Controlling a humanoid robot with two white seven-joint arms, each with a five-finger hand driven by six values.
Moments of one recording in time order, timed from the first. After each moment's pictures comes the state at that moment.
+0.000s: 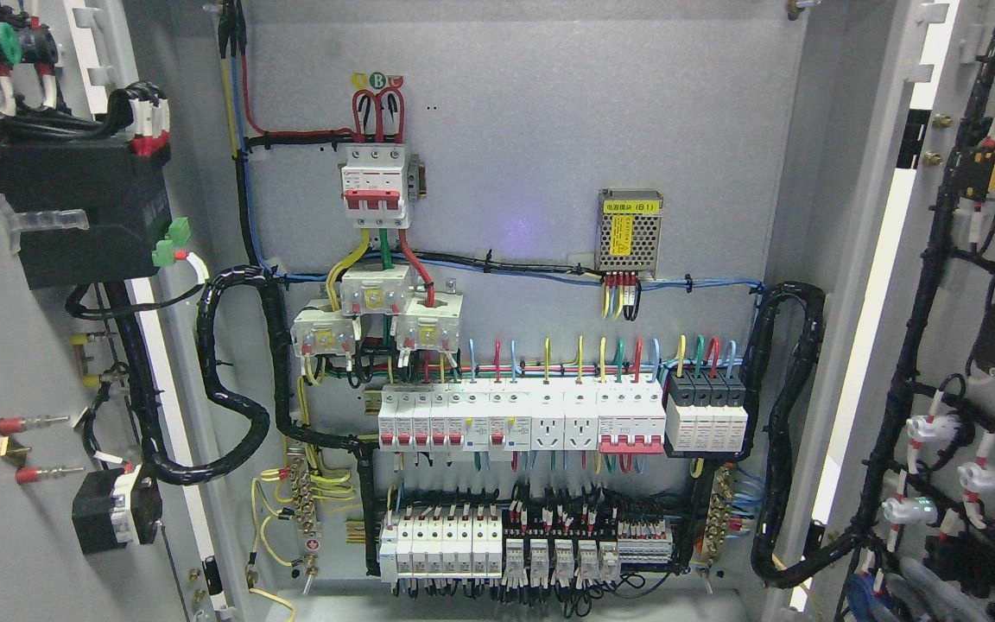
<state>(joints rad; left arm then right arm) 0.29 0.33 -0.31 -1.74 0.22 -0.77 -0.22 0.26 -0.35 -0.13 -2.02 -0.59 -0.61 0.35</state>
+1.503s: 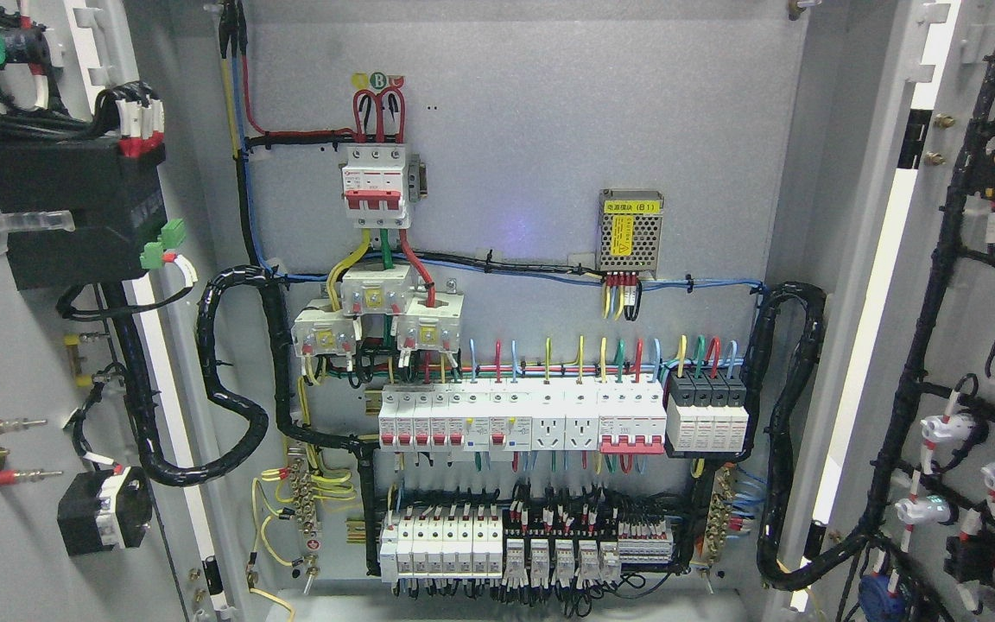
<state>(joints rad) 0.29 0.25 -0.03 -2.00 0.34 -0.77 -0.15 0.33 -0.34 -0.26 -1.99 -0.64 -0.61 0.35</state>
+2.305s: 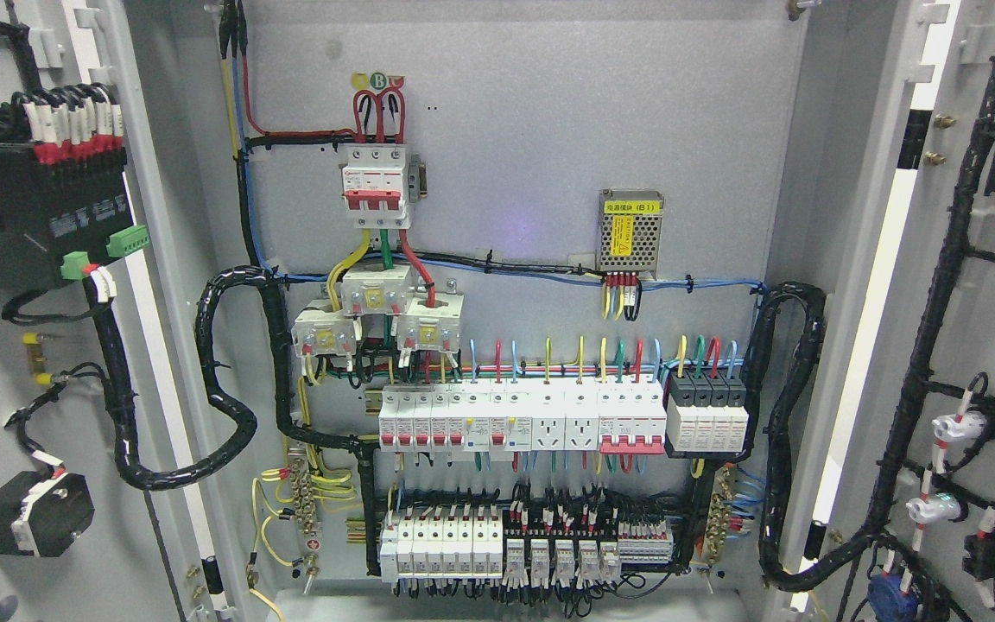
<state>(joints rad) 0.29 0.35 0.22 -1.92 0.55 -0.77 -0.15 0.39 -0.33 -0.34 -1.98 -0.72 -0.61 0.34</state>
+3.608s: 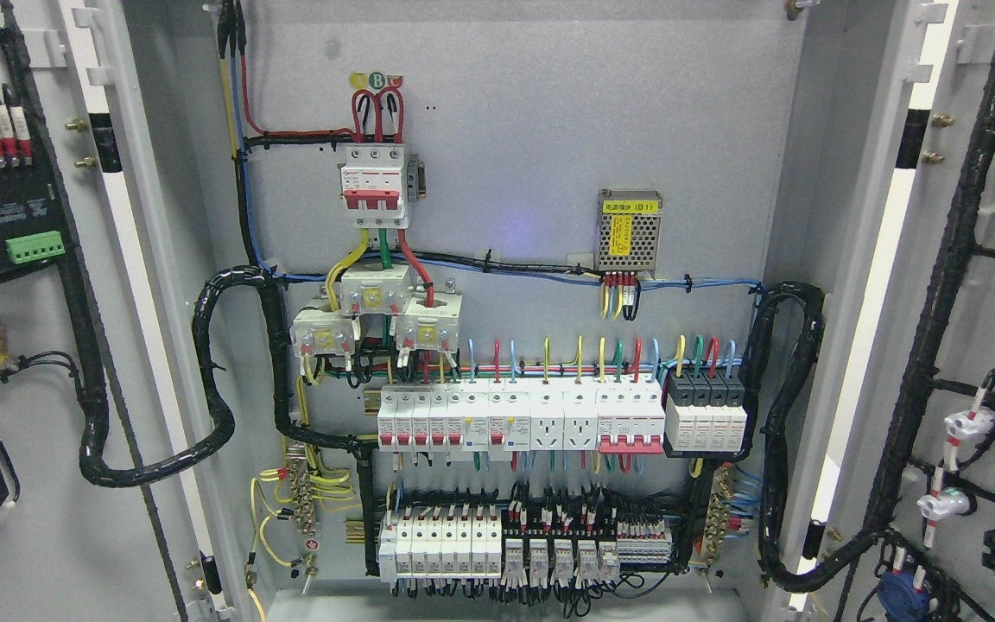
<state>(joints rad) 0.15 0.52 0.45 -1.56 0.69 -0.77 -0.15 0.49 -0.33 -0.43 -1.94 -0.81 -0.63 0.35</state>
